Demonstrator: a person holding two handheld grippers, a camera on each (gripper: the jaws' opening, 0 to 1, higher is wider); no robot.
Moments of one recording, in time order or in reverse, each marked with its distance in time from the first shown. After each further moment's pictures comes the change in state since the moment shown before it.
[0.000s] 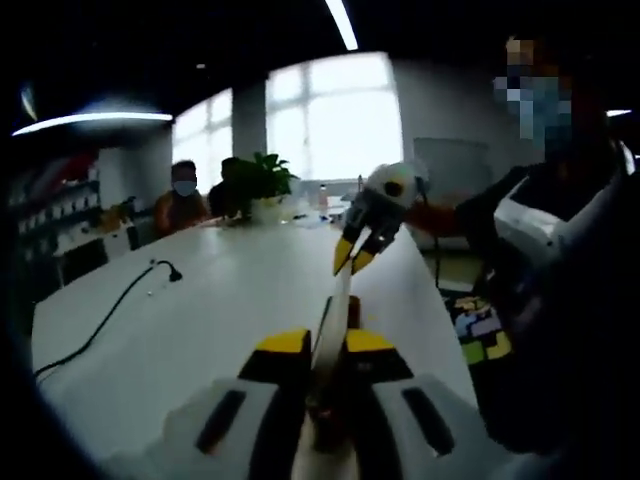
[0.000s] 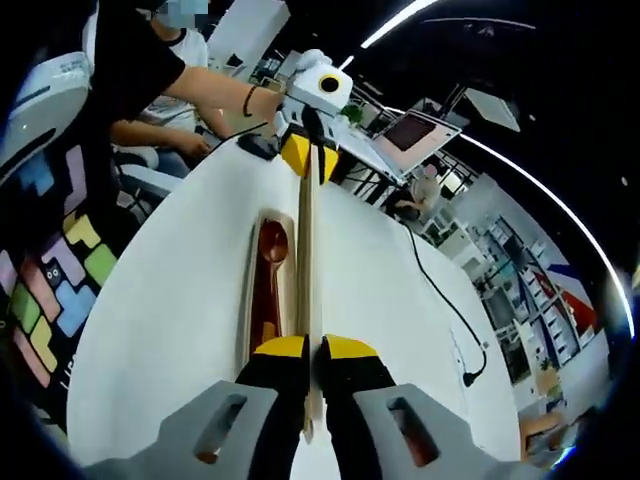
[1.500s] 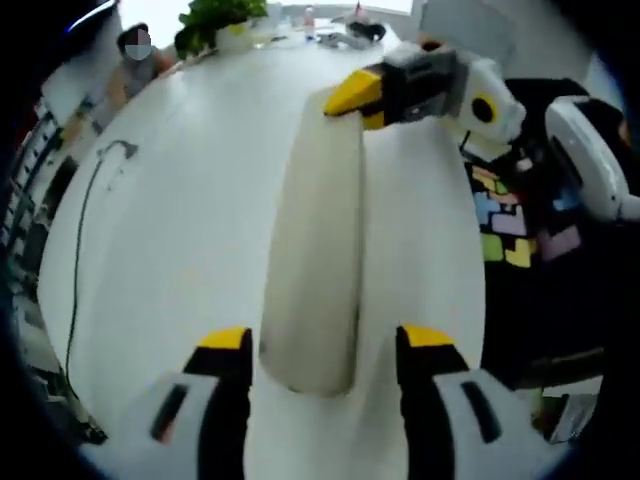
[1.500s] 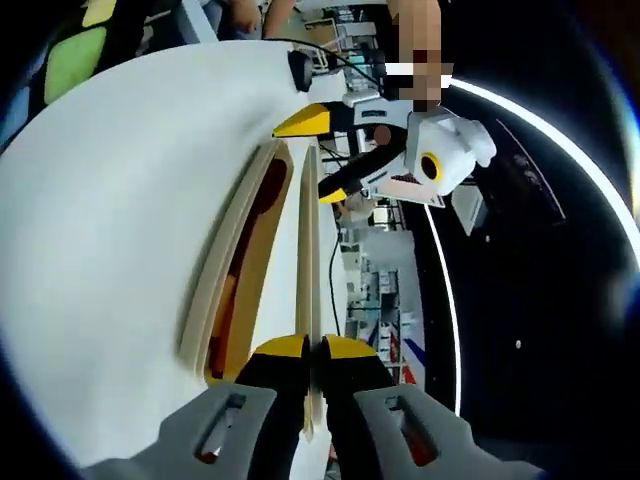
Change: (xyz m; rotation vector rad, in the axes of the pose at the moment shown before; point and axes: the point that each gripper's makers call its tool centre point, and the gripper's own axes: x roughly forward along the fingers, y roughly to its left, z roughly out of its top) left arm 0.024 0.001 -0.079 0.000 0.836 -0.057; right arm 0.009 -0.005 0.000 -0.683 0.212 -0.486
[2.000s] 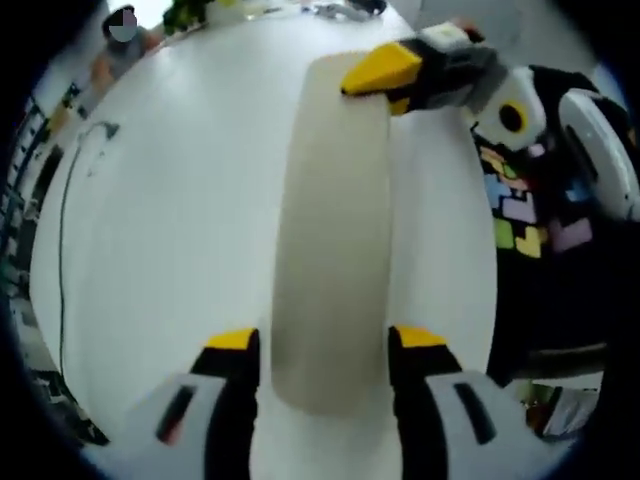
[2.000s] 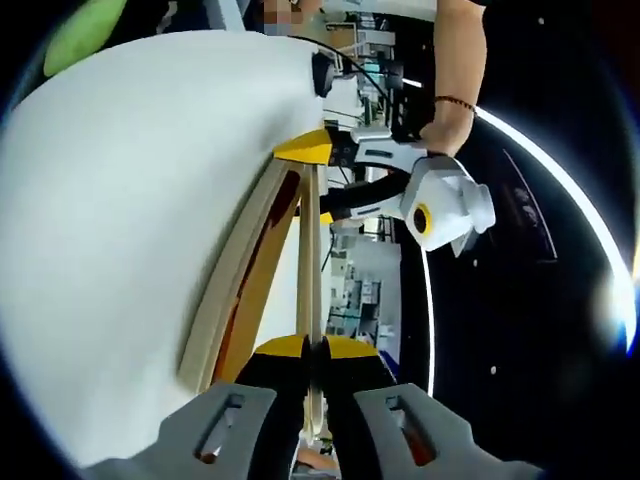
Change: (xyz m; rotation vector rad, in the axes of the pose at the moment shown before) left arm 0.016 0.003 -0.011 -0.009 0.097 -0.039; right arm 0.004 0.003 0.020 -0.112 -0.012 -0.055
